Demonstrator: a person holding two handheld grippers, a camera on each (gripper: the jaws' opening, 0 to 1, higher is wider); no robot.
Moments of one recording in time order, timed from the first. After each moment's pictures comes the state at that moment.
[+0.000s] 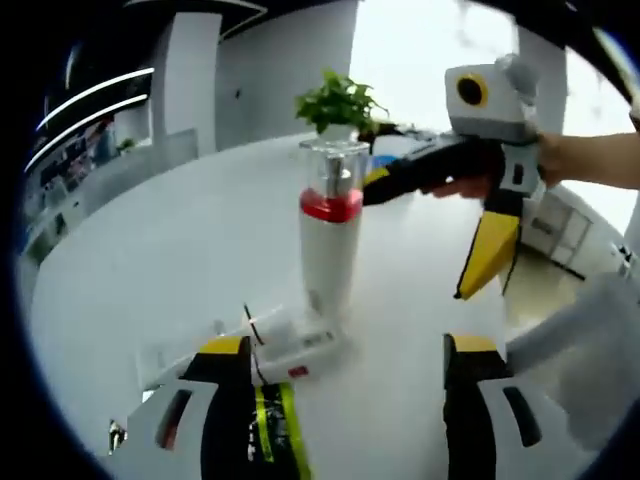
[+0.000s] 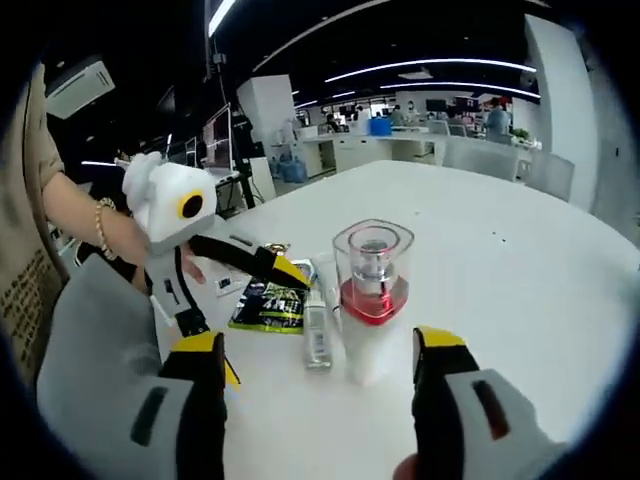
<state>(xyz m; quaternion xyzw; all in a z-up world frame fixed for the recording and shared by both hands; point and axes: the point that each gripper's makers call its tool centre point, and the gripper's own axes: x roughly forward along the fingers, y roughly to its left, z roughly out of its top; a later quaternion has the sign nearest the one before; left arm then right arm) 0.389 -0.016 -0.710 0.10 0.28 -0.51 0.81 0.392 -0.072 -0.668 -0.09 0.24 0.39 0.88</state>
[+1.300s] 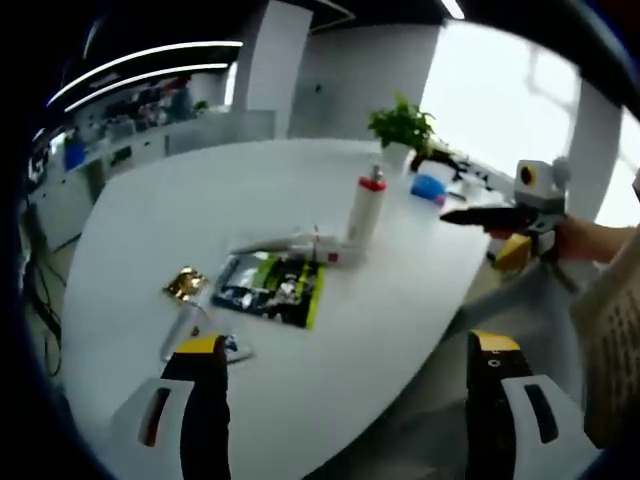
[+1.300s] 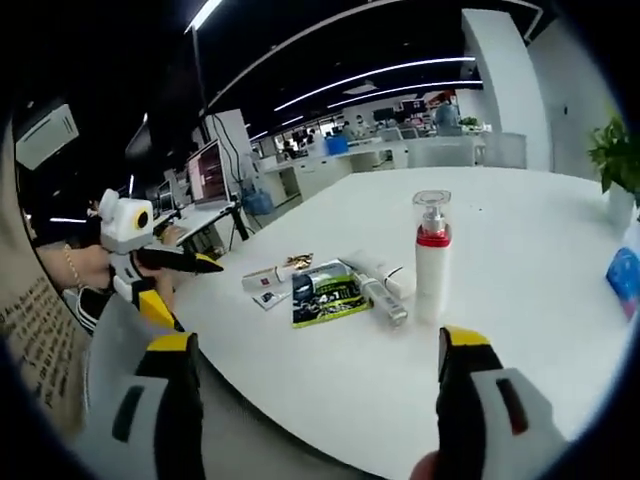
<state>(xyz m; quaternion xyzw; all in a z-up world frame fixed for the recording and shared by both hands) 0.279 0.145 -0.664 0.01 0.31 -0.38 0.87 0.282 -0.036 -0.646 0.04 0.23 0.32 0.92</state>
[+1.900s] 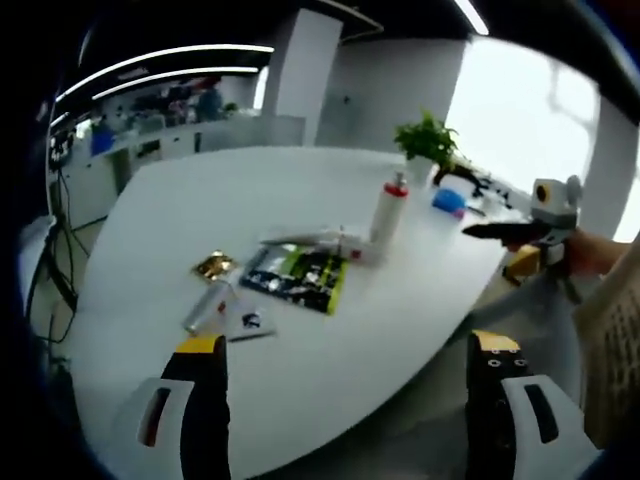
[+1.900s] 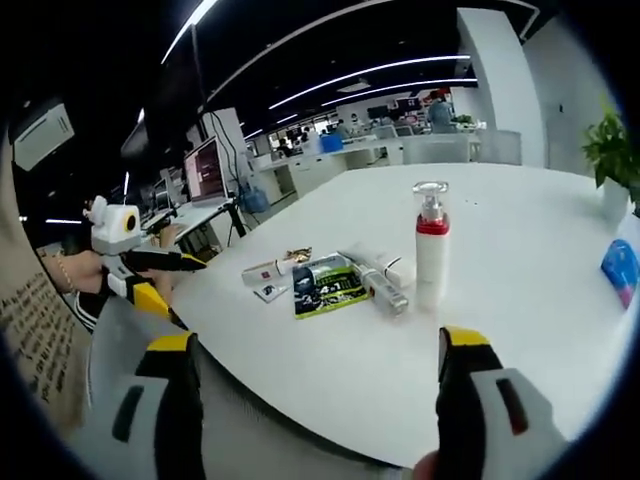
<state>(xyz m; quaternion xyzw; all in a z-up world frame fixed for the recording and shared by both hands) 0.271 0.167 -0.661 -0.01 0.30 -0.33 0.90 0.272 -0.036 -0.653 0.04 0.24 0.31 0.92</state>
